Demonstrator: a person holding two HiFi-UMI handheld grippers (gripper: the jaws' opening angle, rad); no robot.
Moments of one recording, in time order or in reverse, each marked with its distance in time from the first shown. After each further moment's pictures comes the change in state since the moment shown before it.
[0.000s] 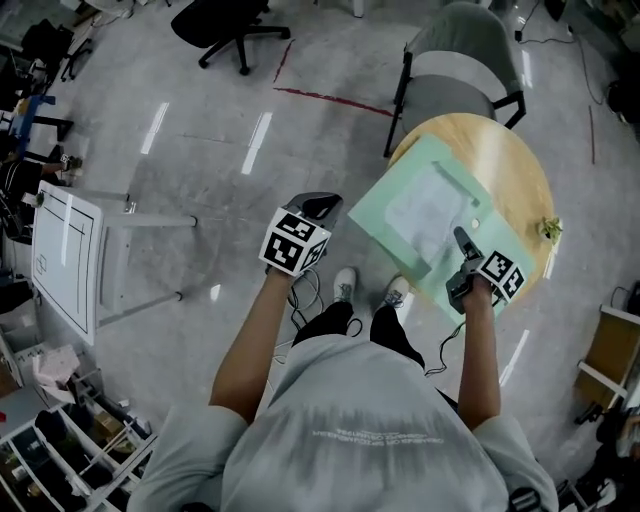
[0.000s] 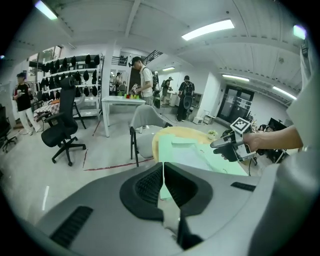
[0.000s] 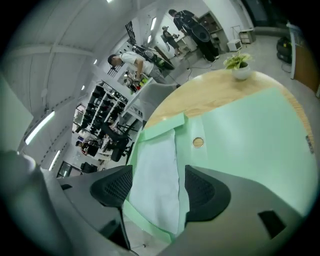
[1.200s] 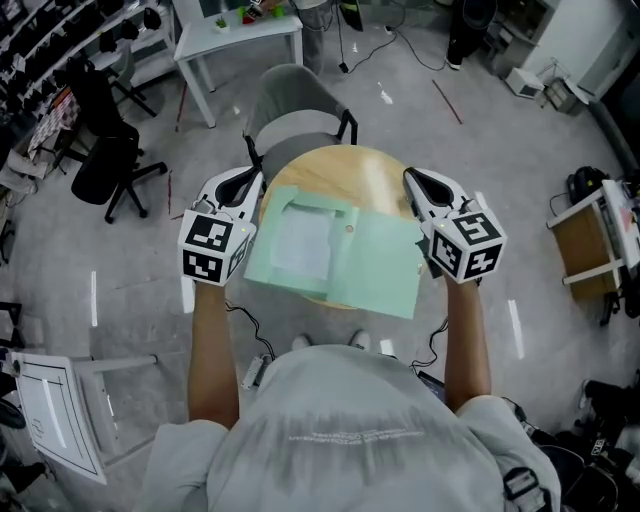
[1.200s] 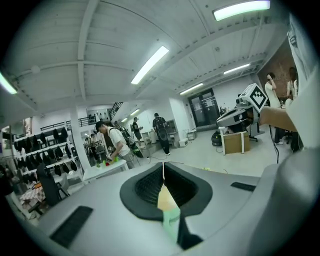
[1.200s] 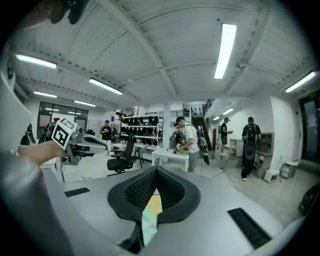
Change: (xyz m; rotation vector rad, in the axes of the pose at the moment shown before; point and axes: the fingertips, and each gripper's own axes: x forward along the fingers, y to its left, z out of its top) left arm -0.048 -0.170 0.273 0.562 -0.427 -0.047; right arm -0.306 0.175 0.160 -0.984 -0.585 0.036
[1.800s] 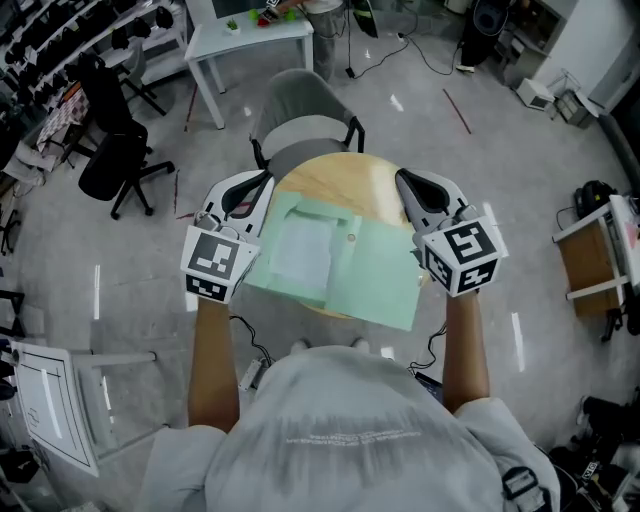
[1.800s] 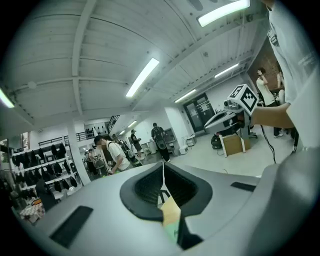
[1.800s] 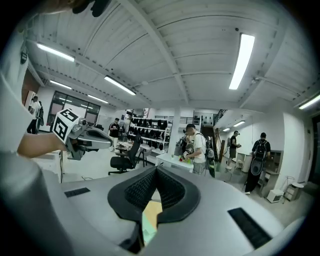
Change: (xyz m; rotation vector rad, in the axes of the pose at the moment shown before) left arm -0.003 -0.026 0.043 0.127 -0.119 -0.006; right arm 0.009 0.010 0.025 -0.164 -0.045 0.060
